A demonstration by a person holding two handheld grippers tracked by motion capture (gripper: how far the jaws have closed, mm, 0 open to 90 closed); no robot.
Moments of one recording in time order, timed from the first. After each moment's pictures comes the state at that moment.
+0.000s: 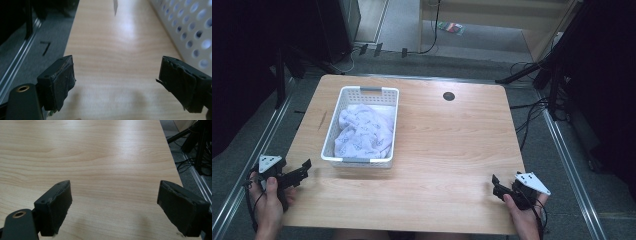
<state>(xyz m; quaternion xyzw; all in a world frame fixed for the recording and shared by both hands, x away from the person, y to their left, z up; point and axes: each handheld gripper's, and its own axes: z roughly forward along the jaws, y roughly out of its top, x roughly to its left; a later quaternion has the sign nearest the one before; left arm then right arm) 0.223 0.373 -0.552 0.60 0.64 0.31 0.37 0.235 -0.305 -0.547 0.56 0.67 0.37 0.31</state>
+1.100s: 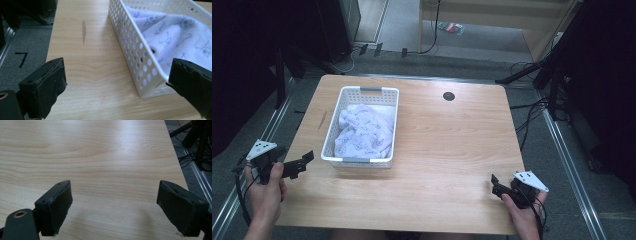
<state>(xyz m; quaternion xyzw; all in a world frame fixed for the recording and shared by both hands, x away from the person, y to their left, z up) 0.231 0.357 -0.483 0.64 0.60 0.26 0.41 0.240 -0.304 -0.548 0.57 0.67 0.36 0.30</state>
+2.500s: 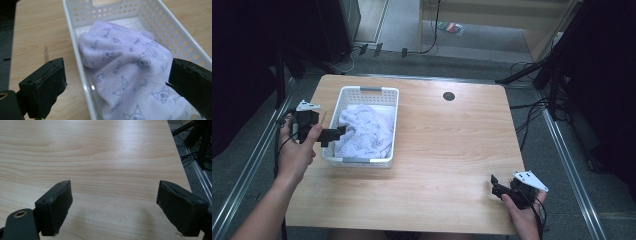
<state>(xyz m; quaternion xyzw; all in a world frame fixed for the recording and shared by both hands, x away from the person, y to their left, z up) 0.317 0.277 -0.423 0.72 0.57 0.21 0.34 0.240 -0.303 -0.548 0.57 0.68 0.36 0.30</state>
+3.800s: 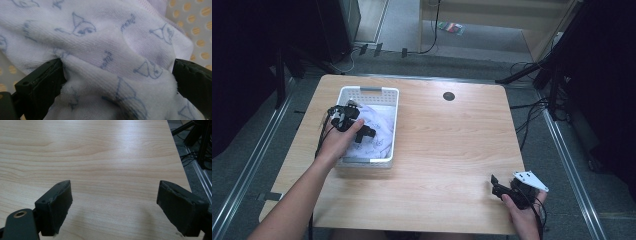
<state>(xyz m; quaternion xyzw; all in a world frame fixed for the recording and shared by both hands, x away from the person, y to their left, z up) 0.398 0.214 -0.481 0.77 0.61 0.08 0.20 0.240 -0.304 -0.548 0.57 0.68 0.36 0.29</state>
